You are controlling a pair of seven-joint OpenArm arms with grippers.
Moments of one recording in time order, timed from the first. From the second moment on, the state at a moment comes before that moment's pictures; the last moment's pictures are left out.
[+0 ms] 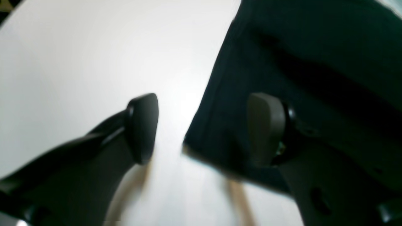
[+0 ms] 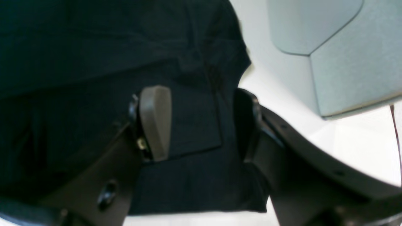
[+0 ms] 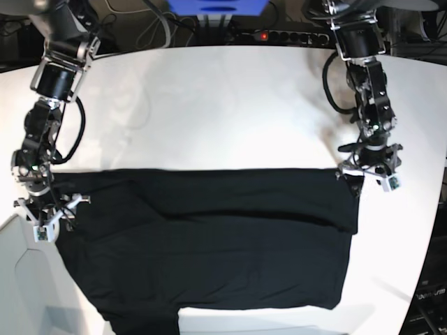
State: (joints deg) left arm 0.4 -13.2 -18.7 79.2 -19.2 0.5 21.1; right arm 13.7 13.8 22.0 77.1 -0.6 25.8 -32.3
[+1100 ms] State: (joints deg) left arm -2.0 -12.4 -14.5 70.0 -19.4 0.6 18.3; right arm 9.7 17.3 28.6 69.3 -0.6 25.8 -31.5
